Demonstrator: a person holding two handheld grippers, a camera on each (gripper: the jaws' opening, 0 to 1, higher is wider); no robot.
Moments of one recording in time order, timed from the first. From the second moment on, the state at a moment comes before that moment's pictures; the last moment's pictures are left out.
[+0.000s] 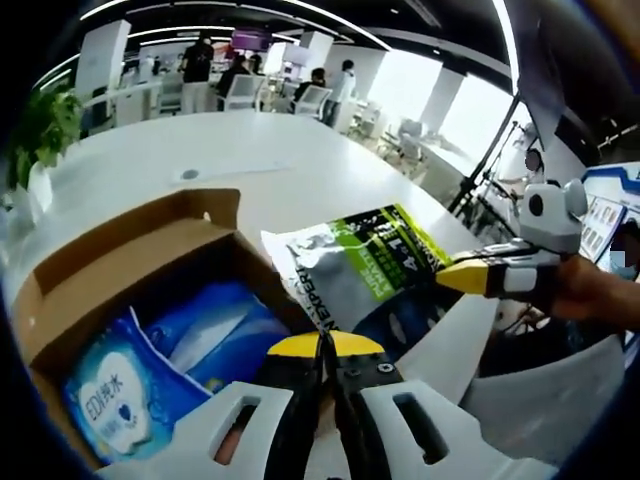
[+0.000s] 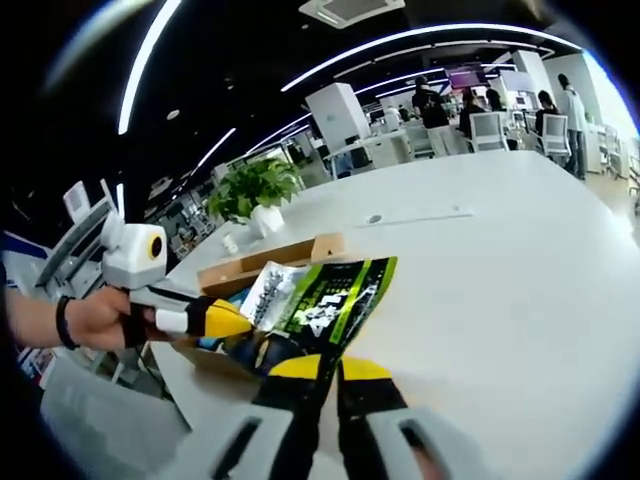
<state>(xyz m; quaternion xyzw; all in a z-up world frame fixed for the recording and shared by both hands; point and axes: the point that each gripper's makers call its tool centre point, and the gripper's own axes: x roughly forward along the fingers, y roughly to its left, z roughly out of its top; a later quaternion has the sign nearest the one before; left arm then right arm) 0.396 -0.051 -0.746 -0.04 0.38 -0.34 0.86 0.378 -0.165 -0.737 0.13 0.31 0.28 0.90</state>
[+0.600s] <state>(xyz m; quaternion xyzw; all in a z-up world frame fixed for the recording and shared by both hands) 0.400 -0.084 -0.747 -0.03 0.39 -0.37 0.85 0.384 -0.198 -0.741 0.13 0.32 0.26 0.90</state>
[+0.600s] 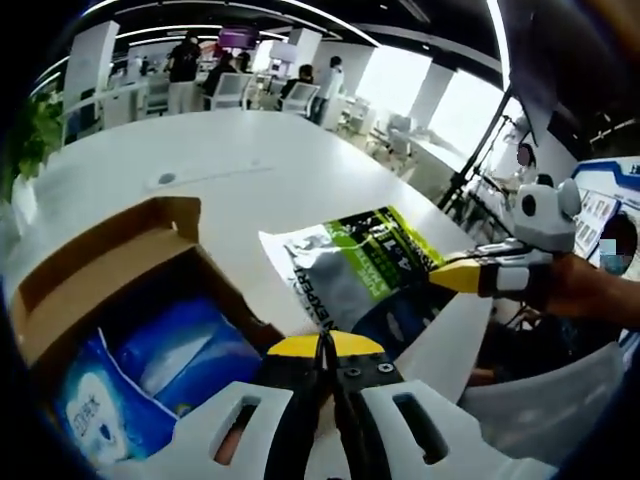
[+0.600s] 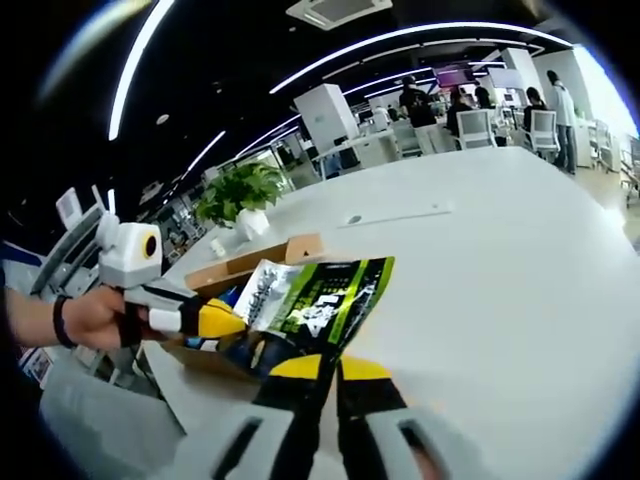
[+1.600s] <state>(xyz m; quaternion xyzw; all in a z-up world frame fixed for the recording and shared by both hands) 0.424 -0.122 -0.761 -0.02 0.39 -0.39 0.83 0.405 -0.235 -0.757 0.13 0.33 0.25 0.90</state>
